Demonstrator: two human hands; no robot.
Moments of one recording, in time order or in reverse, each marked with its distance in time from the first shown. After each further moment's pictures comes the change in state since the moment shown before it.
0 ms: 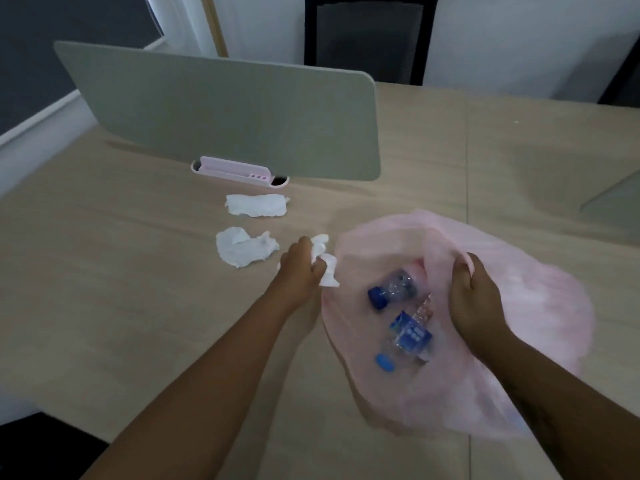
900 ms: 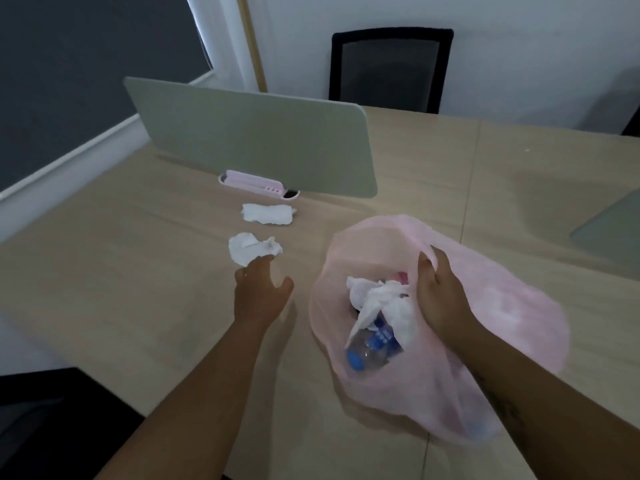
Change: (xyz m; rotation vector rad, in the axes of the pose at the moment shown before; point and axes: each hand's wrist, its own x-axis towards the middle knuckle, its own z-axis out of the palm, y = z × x) left_hand -0.061 -0.006 0.005 0.153 0.363 -0.292; right_hand 0.006 -0.014 -0.040 0.127 -0.236 -0.036
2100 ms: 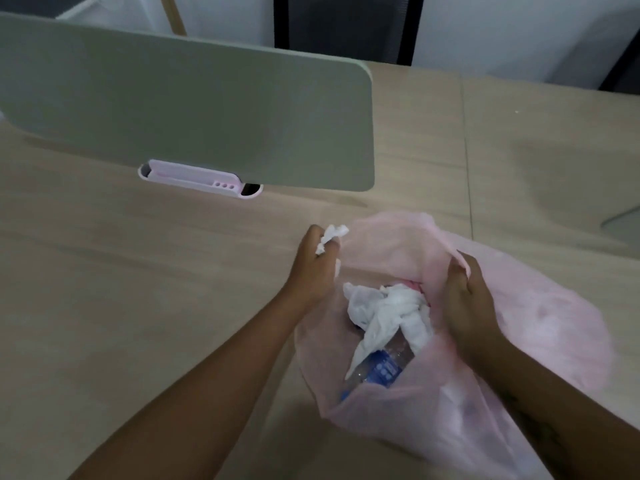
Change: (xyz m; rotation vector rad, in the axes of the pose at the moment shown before) left_hand 0.121 0.083 0.068 -0.736 -0.460 0.118; right_hand 0.091 0.018 0.057 -0.006 0.286 0.196
